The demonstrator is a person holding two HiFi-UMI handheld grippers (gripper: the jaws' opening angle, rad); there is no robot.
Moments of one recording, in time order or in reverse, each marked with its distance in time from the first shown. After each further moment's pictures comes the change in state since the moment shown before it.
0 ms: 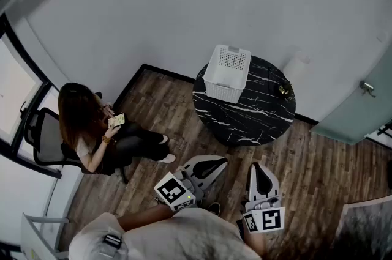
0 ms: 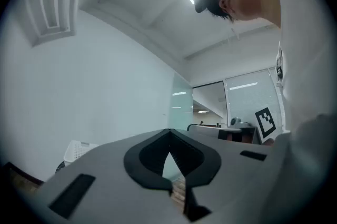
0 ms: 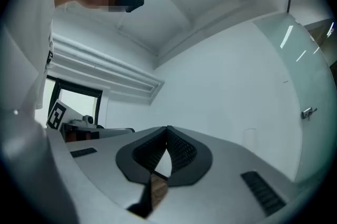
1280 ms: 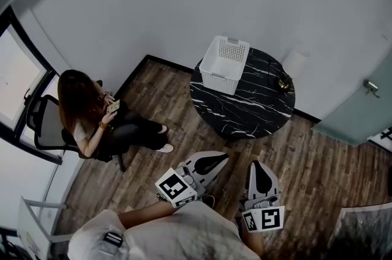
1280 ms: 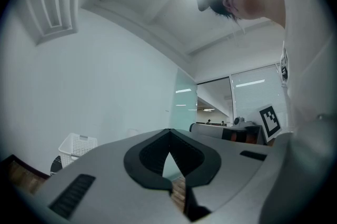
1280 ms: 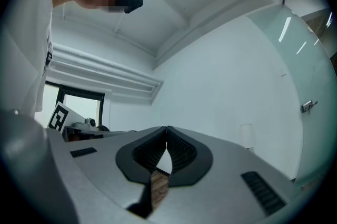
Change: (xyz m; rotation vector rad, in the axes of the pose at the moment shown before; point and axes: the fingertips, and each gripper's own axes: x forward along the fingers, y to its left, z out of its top) left arm 0.053 -0.041 -0.032 -0.019 0.026 0.065; right arm -0.040 -0.057 -0.004 0.048 0.014 0.039
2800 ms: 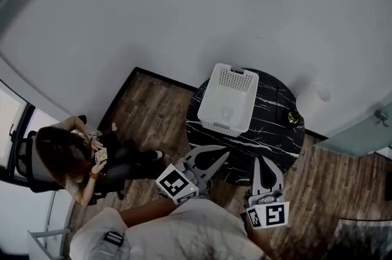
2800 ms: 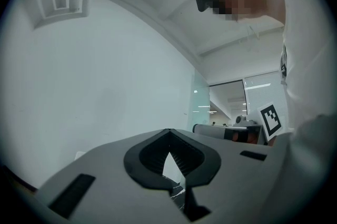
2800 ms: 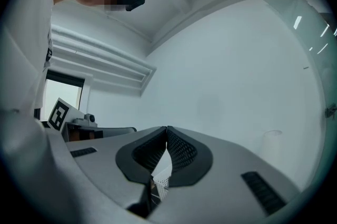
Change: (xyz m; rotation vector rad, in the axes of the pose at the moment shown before) left arm 0.133 0.329 0.038 -0.026 -0.013 -0.014; right arm 0.334 -0.097 -0.030 -0.064 0.060 -0.040
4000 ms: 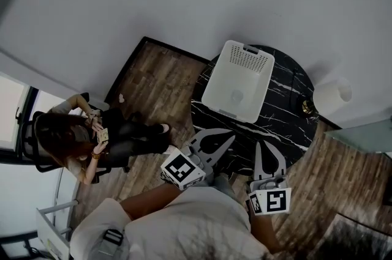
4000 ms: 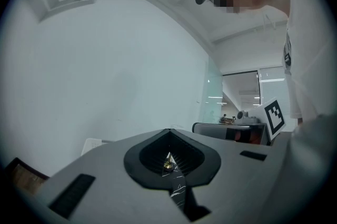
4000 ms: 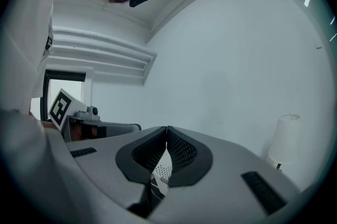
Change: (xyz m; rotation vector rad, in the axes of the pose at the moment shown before) left arm 0.046 0.065 -0.052 -0.043 0.126 0.108; right arm 0.068 -0.039 -0.058 0.025 0.135 0.091
